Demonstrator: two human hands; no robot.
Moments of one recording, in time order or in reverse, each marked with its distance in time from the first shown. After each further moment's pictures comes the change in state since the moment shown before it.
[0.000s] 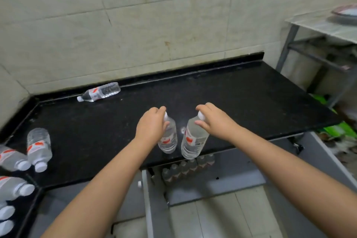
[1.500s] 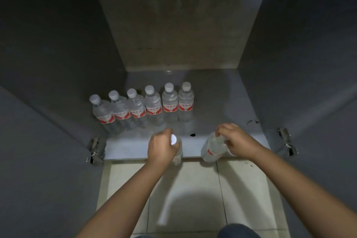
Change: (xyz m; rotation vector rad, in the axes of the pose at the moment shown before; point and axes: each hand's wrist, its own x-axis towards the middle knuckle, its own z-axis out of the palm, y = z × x) left_hand -0.026 0.112 0.632 -0.360 -0.184 -0.414; right_hand -0.044 0.454 0.461 -0.057 -0.339 -0.040
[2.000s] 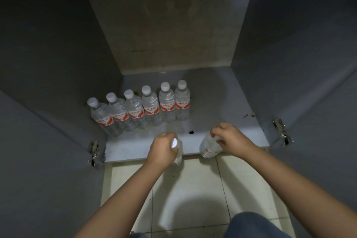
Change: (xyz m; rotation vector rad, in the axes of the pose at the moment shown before) left_hand -0.010 -0.016 0.004 0.003 -0.097 0.184; right_hand -0.011 -0.013 0.017 -0.041 0.066 0.051
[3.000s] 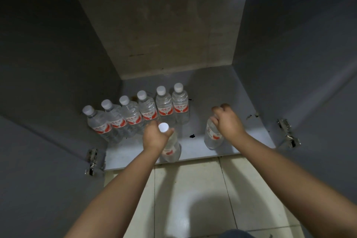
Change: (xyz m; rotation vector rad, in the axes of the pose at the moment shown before) left_hand 0.057 0.006 0.001 -0.307 0.202 -0.371; right_hand 0.052 0.013 -0.008 0.078 0.259 0.225
